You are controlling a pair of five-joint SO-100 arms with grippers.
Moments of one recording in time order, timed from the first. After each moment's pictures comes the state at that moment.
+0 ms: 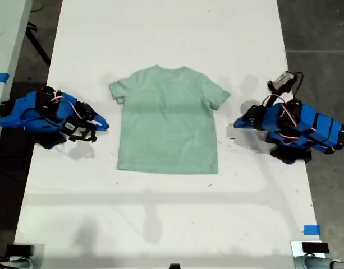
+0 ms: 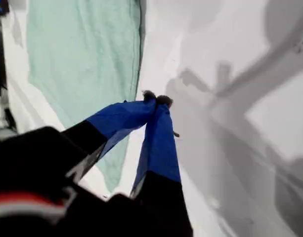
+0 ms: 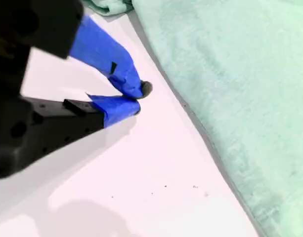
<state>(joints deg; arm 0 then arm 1) -7.2 195.7 173.8 77.7 -27.5 20.3 196.3 176.0 69.7 3.0</state>
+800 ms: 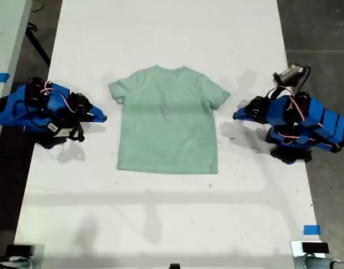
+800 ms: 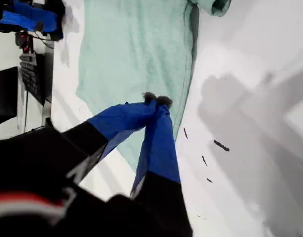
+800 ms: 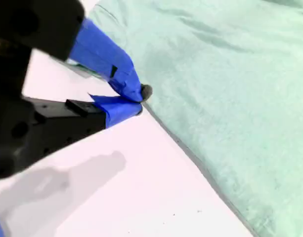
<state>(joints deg) -11.9 185.5 157.6 78.1 -12.6 21.5 184.4 160.0 67.0 -0.6</state>
